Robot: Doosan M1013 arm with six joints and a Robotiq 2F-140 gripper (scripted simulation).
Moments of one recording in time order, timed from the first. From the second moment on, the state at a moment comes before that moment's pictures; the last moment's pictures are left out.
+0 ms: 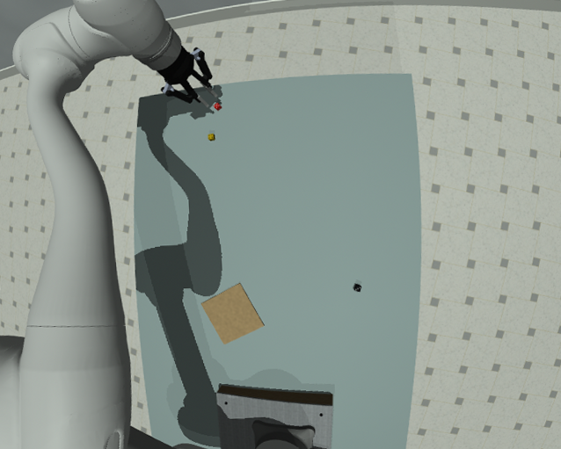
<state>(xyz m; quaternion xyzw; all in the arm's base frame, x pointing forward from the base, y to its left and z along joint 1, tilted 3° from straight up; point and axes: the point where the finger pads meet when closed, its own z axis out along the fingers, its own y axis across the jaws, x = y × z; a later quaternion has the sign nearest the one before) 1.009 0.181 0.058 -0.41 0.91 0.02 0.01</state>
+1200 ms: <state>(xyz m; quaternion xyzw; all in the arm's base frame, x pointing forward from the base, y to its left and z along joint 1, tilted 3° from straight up) 1.010 0.183 0.014 -0.41 0.91 0.02 0.01</state>
